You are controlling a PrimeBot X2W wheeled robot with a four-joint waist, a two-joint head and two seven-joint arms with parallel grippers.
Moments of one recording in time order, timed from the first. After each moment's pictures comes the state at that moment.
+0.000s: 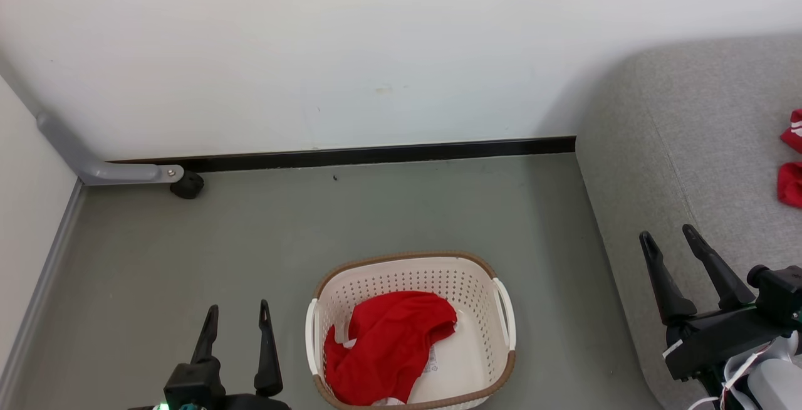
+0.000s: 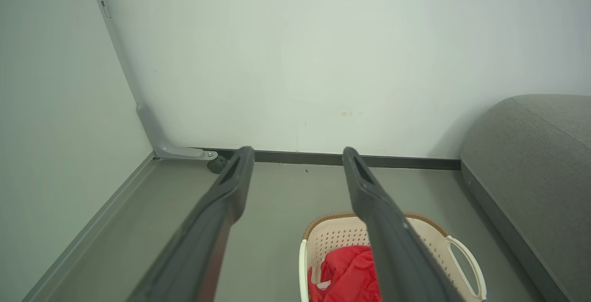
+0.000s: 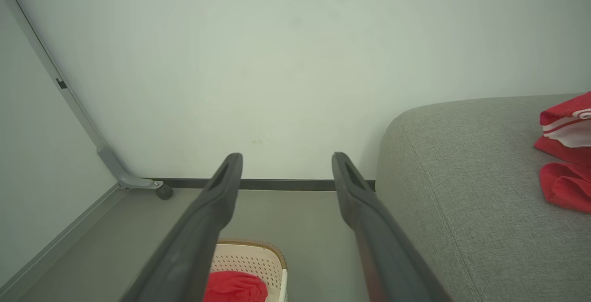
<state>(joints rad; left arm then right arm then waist) -0.03 0.05 -0.14 0.31 -0.23 0.12 -0.25 -0.18 -0.42 0.41 0.27 0.62 0.02 -0.26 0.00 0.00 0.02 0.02</state>
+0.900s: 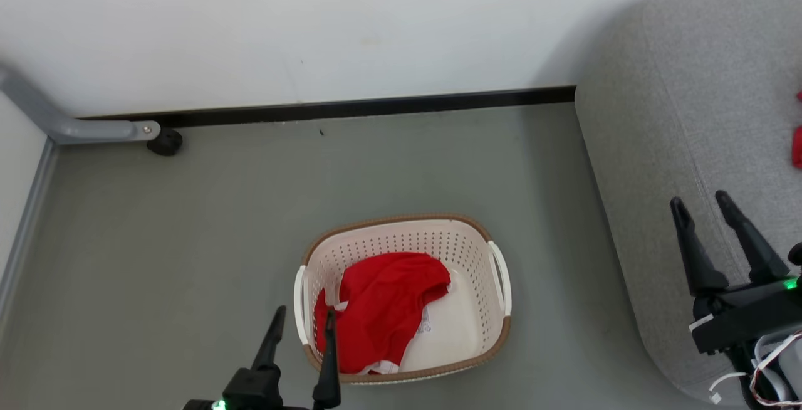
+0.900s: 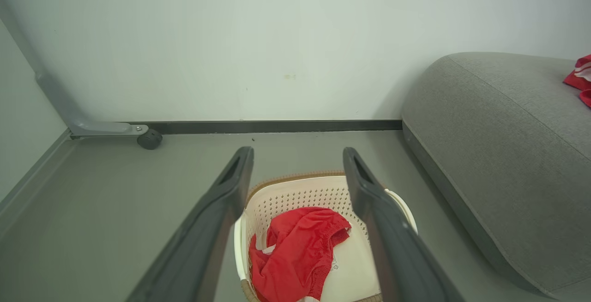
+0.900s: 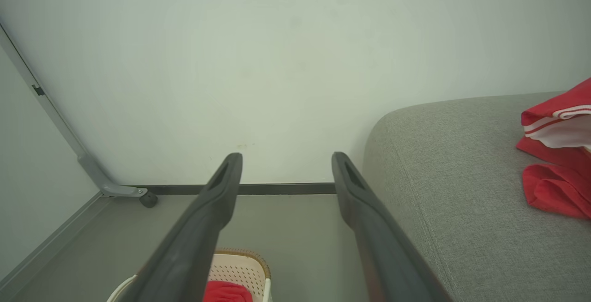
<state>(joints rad) -0.01 0.05 -0.31 0.26 -0.26 0.12 -0.25 -0.18 -0.42 0.30 0.20 0.58 0.05 -0.26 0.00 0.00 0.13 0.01</state>
